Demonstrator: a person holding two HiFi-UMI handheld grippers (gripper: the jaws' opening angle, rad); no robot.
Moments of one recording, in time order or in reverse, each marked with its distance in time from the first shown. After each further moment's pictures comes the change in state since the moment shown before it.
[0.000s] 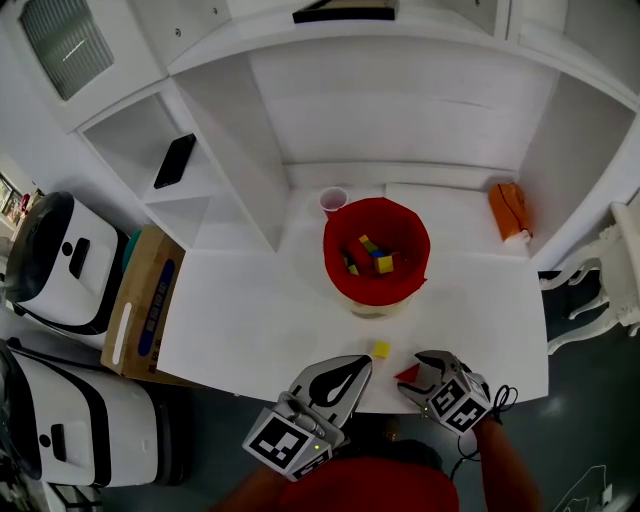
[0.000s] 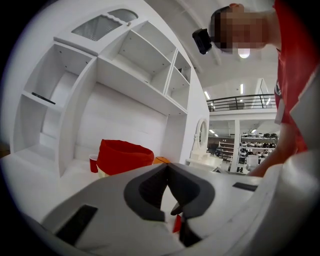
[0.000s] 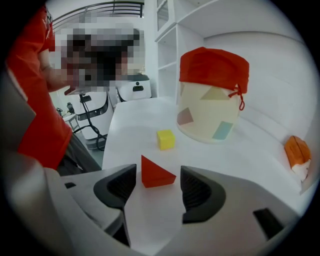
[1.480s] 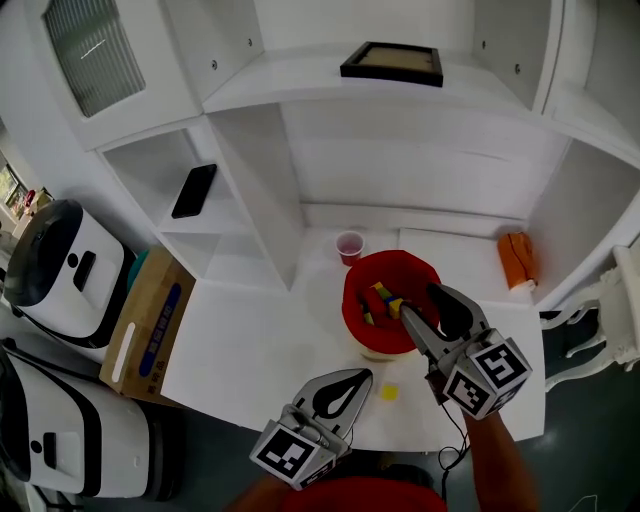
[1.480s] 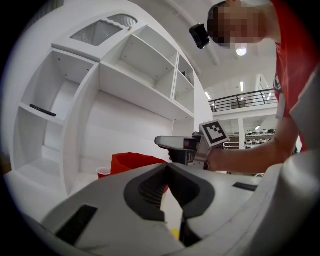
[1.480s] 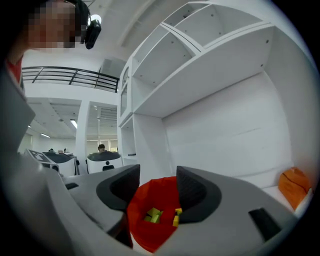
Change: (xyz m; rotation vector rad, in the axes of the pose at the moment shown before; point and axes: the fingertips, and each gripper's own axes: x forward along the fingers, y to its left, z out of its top) left arm 0.012 0.047 0.026 0.031 -0.011 0.043; right arm -0.117 -0.129 0.252 0.299 -0.810 -0.223
